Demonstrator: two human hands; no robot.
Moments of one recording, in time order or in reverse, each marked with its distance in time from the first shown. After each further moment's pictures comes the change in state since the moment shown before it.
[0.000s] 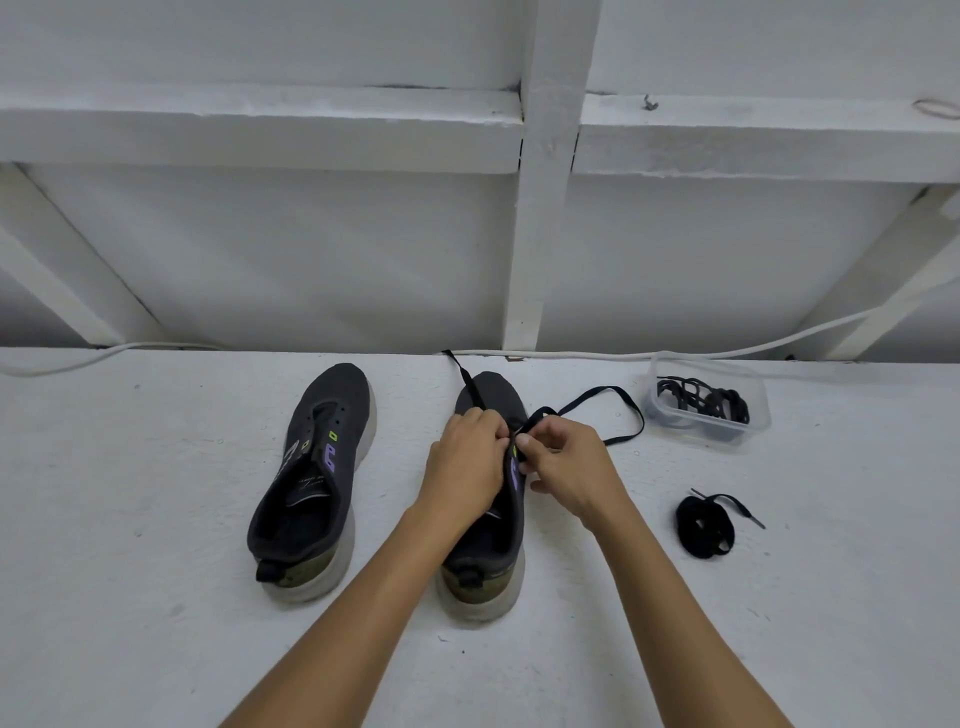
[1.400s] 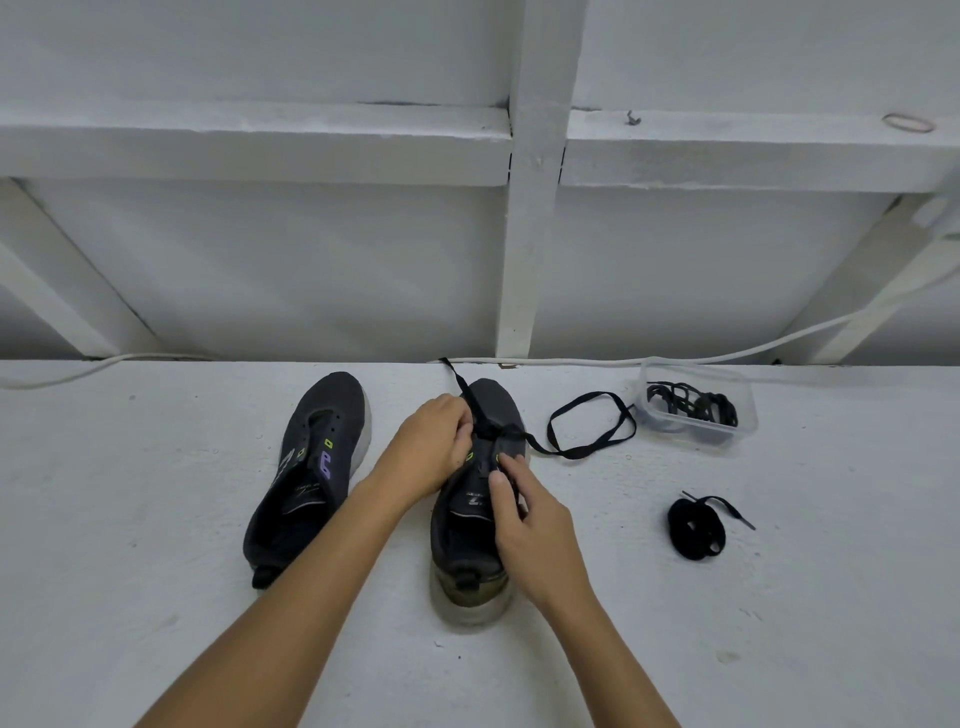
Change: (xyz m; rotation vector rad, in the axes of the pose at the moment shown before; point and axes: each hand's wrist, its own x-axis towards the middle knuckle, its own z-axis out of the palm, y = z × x) left_hand 0.022 -0.040 -0.021 0.021 -0.007 0.155; right_hand -0.067 0.009 0.041 -0.002 0.075 -0.067
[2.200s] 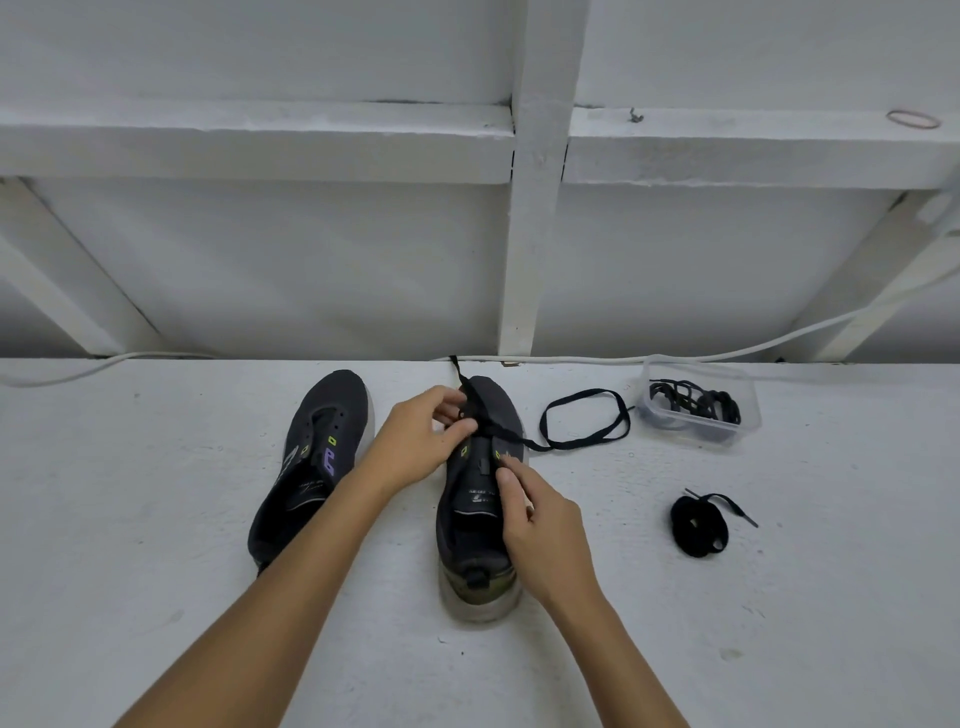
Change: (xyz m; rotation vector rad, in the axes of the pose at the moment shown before) left_hand -0.003 -0.009 -0.011 -0.318 0.007 -0.153; right_hand -0.003 -0.004 -0.005 -0.119 0.047 -0.058
